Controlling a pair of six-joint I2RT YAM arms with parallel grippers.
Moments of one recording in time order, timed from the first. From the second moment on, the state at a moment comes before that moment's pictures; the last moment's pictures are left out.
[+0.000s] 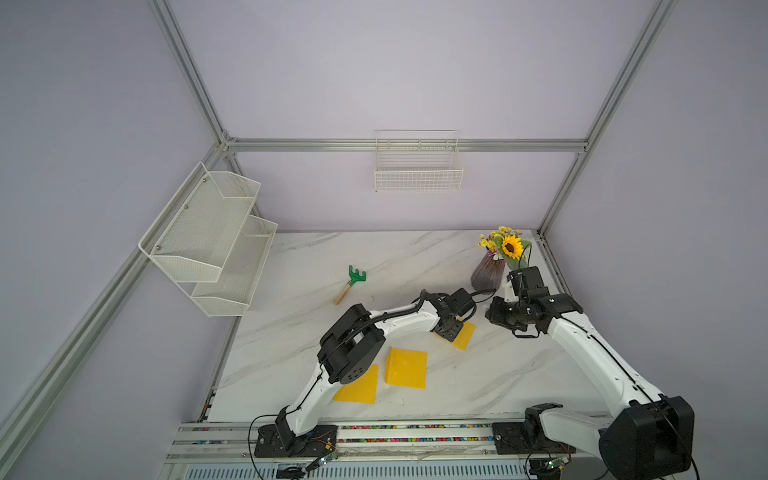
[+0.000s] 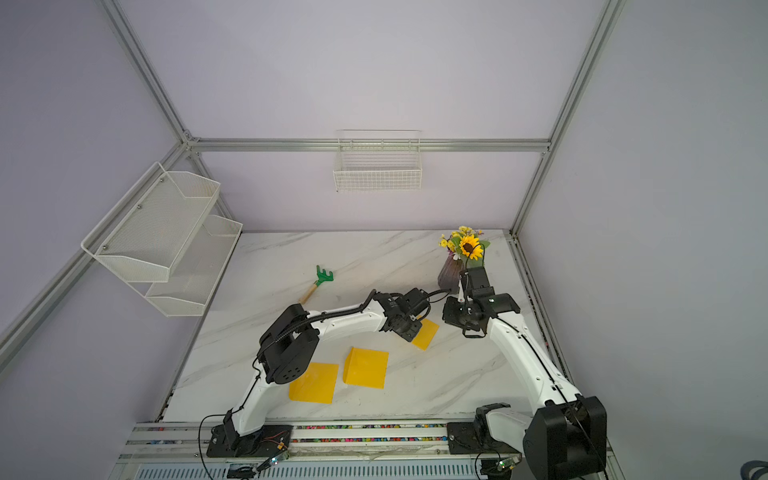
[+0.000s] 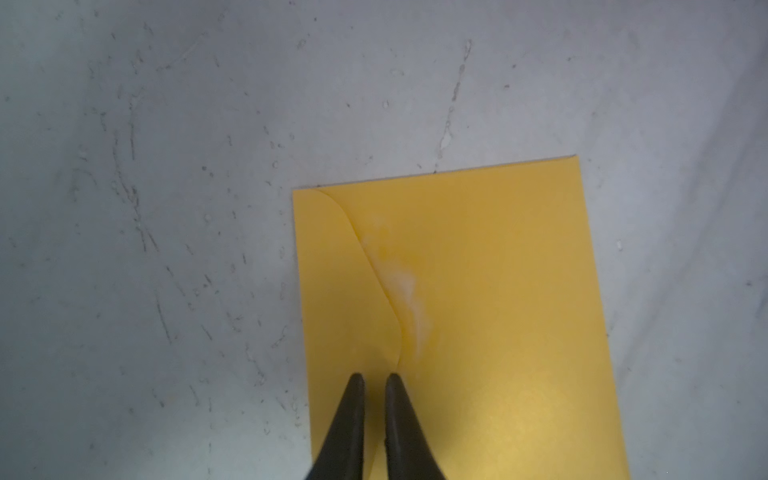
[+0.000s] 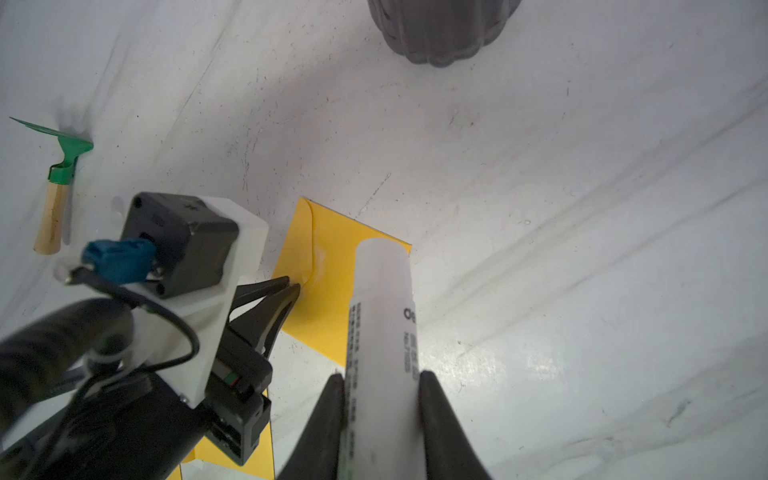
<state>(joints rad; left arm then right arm) -0.98 2.21 1.74 -0.69 -0.19 -0.29 0.16 1.20 0.96 -0.83 -0.12 0.47</state>
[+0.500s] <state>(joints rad) -0.92 2.21 1.74 -0.67 -0.06 -0.34 0.16 1.20 0.96 -0.83 -0.12 0.47</state>
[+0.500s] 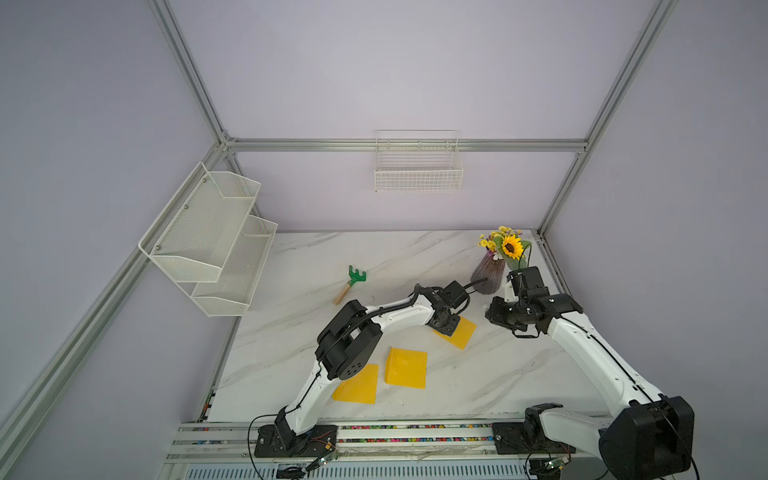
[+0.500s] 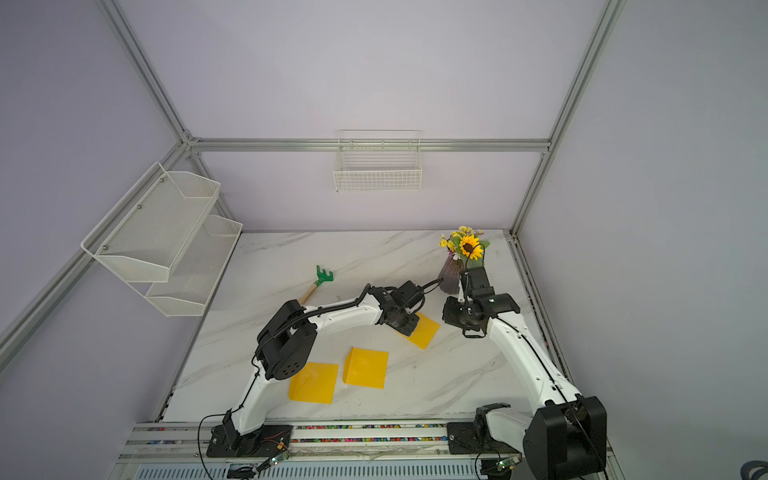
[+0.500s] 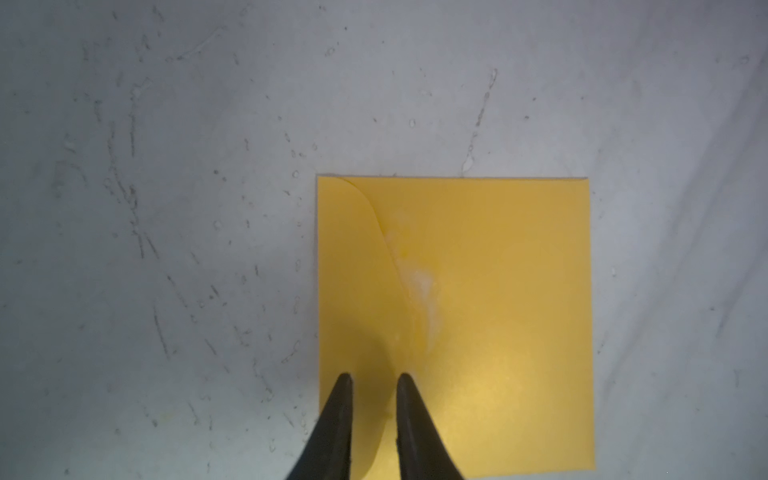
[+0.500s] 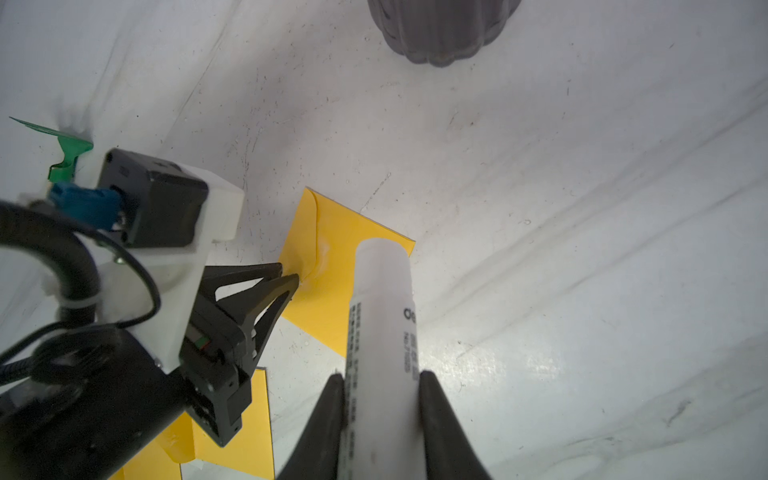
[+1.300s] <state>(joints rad) -0.93 2.28 1.82 -0.72 -0.09 -0.35 0.16 1.21 0.96 -0.83 -0.13 0.47</state>
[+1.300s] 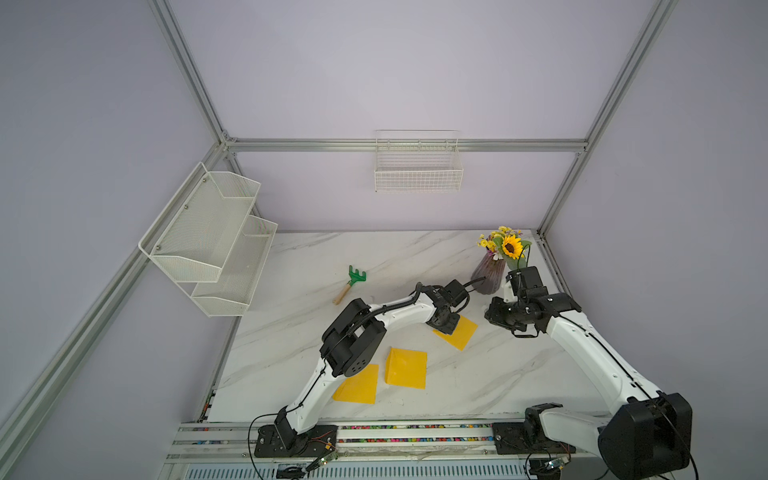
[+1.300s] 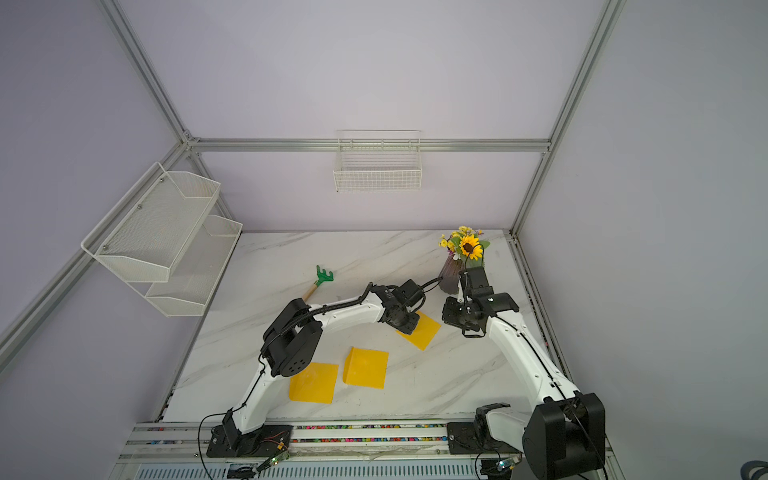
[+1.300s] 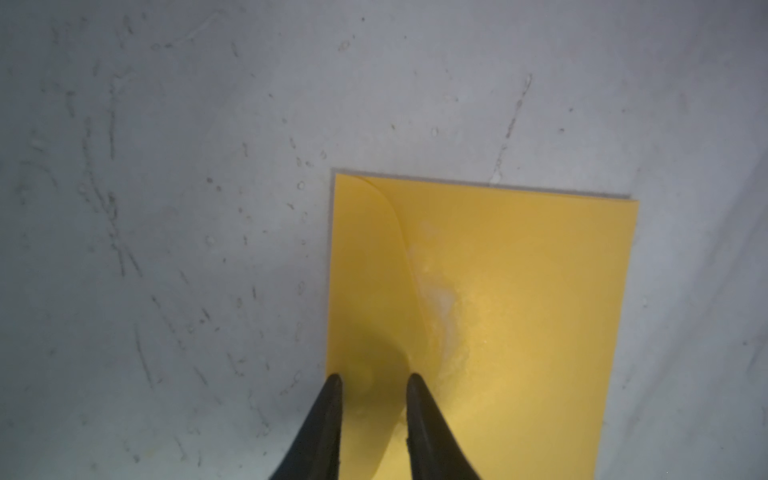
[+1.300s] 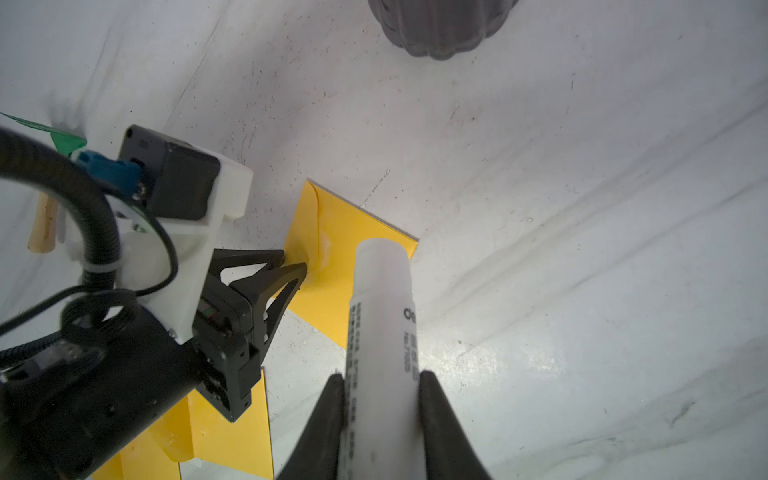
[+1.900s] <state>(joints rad) -0.96 2.32 1.89 -0.80 -0.19 -0.34 0.16 1.21 0.96 -0.83 -0.13 0.46</state>
